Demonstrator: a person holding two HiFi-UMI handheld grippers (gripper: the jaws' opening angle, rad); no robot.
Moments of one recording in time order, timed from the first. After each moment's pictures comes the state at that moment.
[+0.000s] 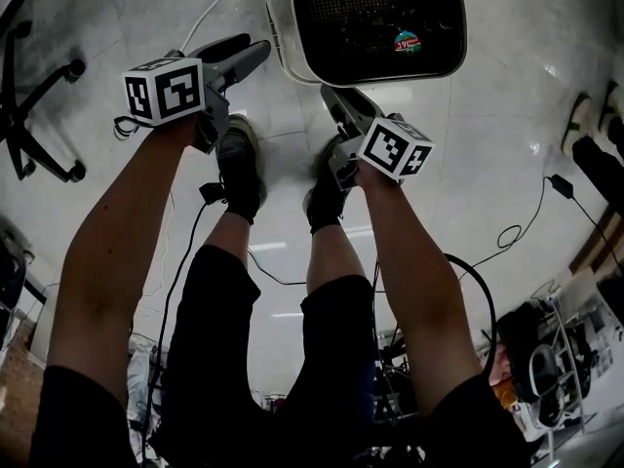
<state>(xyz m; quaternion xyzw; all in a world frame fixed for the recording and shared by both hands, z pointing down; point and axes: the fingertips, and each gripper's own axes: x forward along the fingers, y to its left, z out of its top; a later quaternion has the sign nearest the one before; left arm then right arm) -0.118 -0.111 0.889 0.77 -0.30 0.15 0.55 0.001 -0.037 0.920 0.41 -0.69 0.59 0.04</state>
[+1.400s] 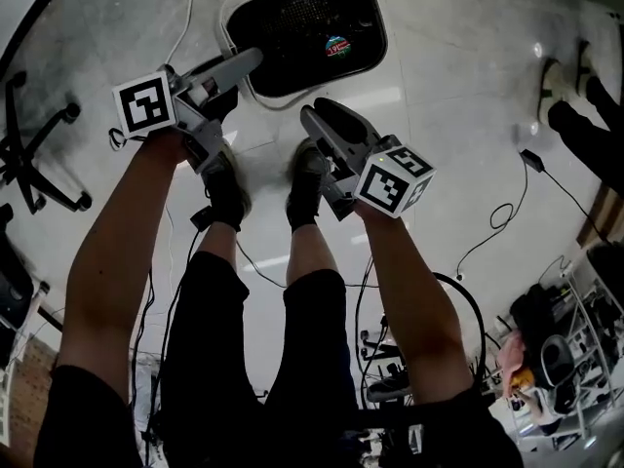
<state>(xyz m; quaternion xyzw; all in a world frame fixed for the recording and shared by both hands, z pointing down) 0.006 -0.146 0.768 0.75 -0.16 -0.01 0.64 0.066 -0.053 0.782 0.39 -0.74 0.55 -0.01</state>
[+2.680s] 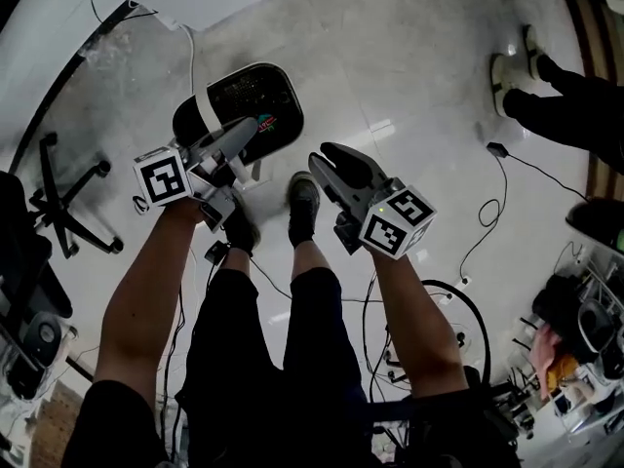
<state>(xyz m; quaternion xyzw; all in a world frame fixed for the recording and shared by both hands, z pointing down) 0.041 -0.126 0.613 0.78 -0.16 0.01 0.61 0.128 -0.054 0.596 0.44 -0.78 0.44 -0.02</state>
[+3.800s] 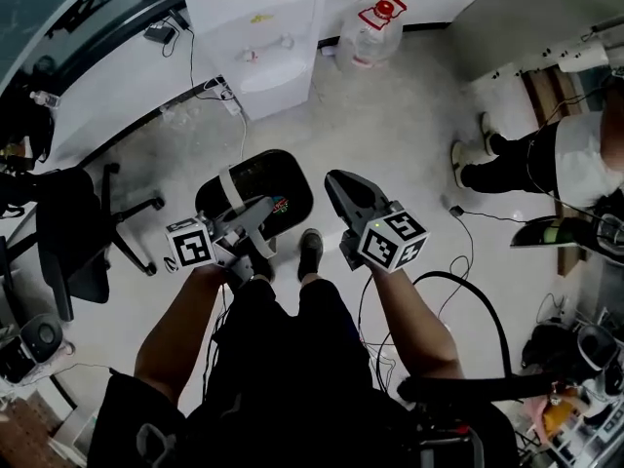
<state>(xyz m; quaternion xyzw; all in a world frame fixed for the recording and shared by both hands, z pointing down) -0.033 -0.068 0.277 0.81 -0.16 -0.07 0.56 0.083 -0.090 0.266 0.46 -0.83 0.32 0.00</state>
